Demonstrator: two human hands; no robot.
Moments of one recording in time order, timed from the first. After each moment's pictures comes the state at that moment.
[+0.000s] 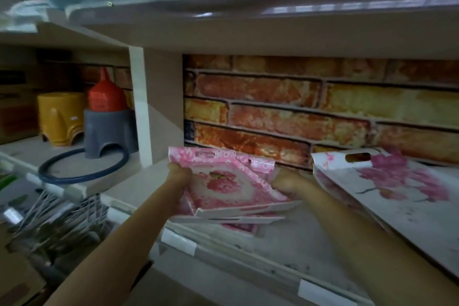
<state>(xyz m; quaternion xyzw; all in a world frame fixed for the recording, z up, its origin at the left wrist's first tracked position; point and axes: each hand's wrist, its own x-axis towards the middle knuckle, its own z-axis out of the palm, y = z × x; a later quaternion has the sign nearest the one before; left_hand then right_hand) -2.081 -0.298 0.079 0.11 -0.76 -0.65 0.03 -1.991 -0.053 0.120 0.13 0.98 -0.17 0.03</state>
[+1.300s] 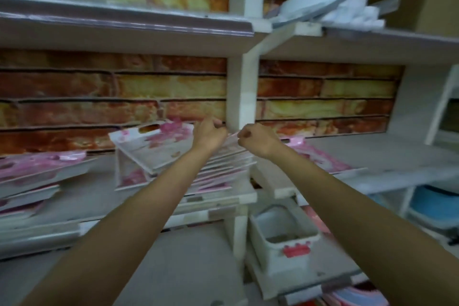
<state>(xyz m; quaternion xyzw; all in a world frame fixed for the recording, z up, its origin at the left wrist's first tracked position) -1.663 0.096 0.180 -0.33 -0.75 -0.57 -0.04 -1.548 0.162 0.191 0.27 0.91 -0.19 -0.25</state>
